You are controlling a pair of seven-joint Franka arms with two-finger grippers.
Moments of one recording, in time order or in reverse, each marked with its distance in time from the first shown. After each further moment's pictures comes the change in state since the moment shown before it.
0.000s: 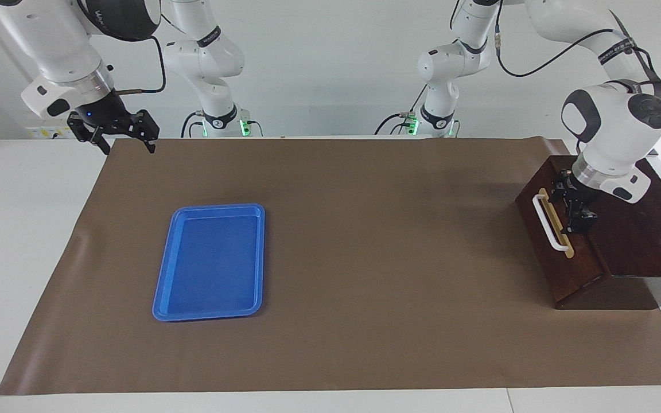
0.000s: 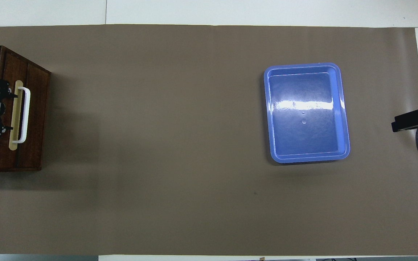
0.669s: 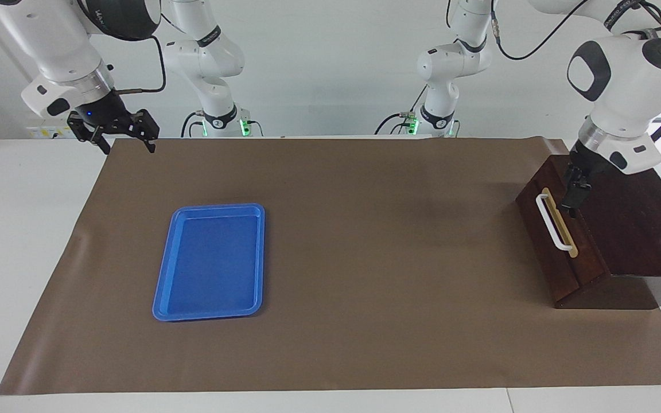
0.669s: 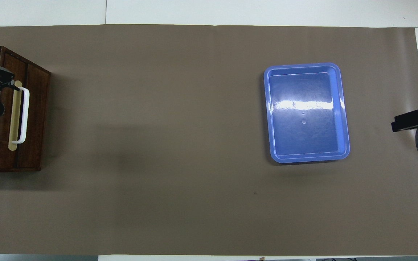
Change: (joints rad) left arm -0.104 -0.083 -0.042 0.178 0.000 -0.280 0.506; right arm 0.000 0.000 0.000 0.000 0.000 0.000 0.000
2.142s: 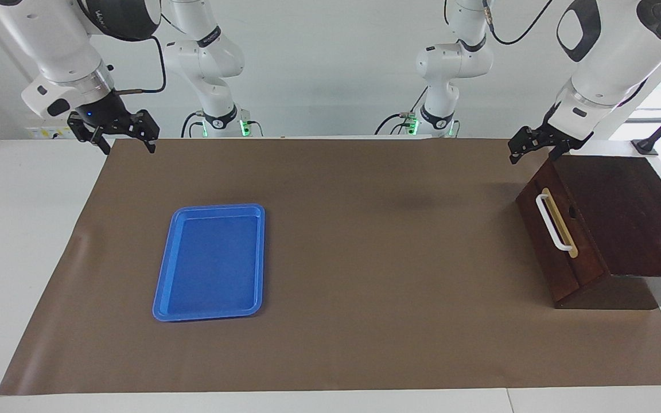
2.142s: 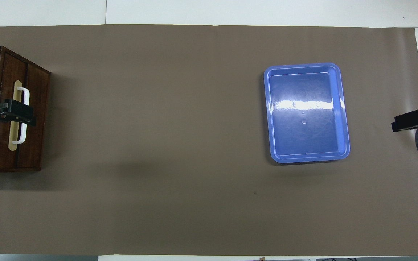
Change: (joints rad) left arm -0.157 -0.044 0.124 0.072 -0.099 -0.237 0.803; right arm 0.000 0.000 0.000 0.000 0.000 0.000 0.000
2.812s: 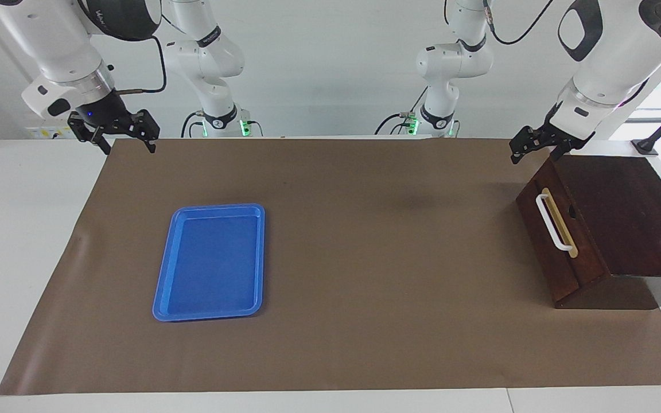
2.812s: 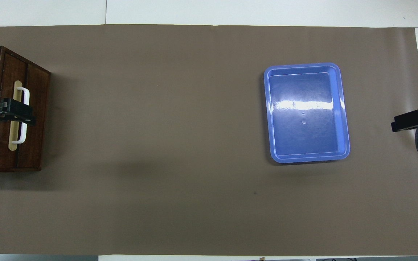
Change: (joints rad) left arm 0.000 0.001 0.000 0.005 0.000 0.003 0.001; right arm 0.000 0.000 0.001 0.000 0.000 0.000 0.000
